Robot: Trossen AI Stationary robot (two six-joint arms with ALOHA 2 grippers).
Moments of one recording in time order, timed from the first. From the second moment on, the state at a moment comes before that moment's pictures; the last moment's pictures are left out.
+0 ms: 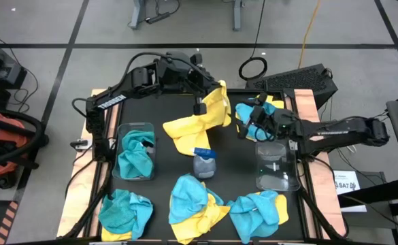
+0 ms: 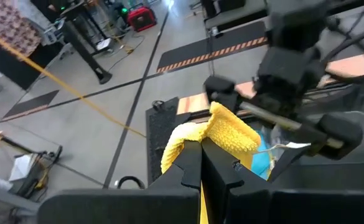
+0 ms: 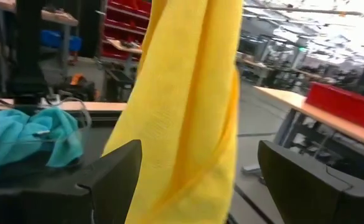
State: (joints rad) left arm 0.19 1.87 2.36 -0.84 -0.07 0.43; right arm -0.11 0.99 0.60 0.38 0.43 -0.22
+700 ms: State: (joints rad) left arm 0.18 1.87 2.36 -0.85 0.02 0.42; right arm -0.26 1.38 0.72 0.59 0.13 -0.14
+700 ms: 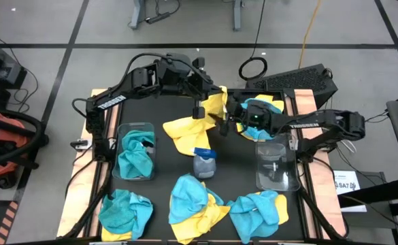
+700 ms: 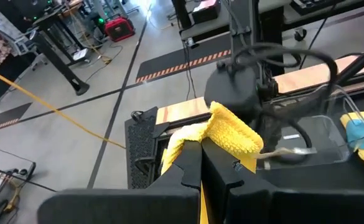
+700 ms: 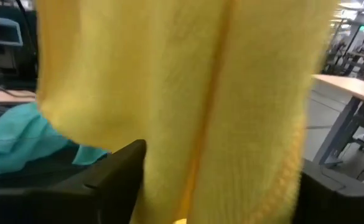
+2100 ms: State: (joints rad) left arm 0.18 1.87 2.35 -1.34 -0.32 0.27; right arm -0.26 0.67 0.75 0.02 0.09 -0.12
